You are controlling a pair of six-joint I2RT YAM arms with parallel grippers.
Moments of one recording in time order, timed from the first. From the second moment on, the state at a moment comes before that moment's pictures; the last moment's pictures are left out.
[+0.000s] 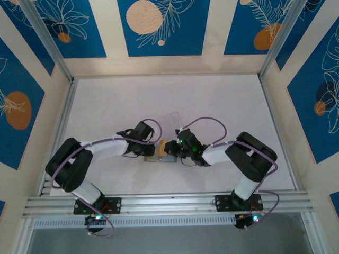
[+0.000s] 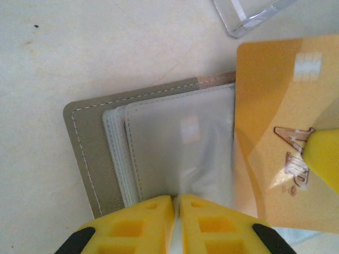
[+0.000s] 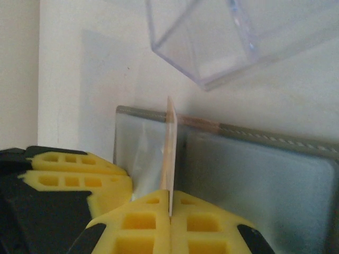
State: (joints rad) left arm -0.68 1.57 0.80 -0.37 0.11 -0.49; right arm 0.80 1.69 0.57 0.48 -0.21 1.03
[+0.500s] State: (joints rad) left arm -0.68 1.57 0.80 -0.37 0.11 -0.49; right arm 0.85 1.71 0.52 0.59 -0.18 1.14
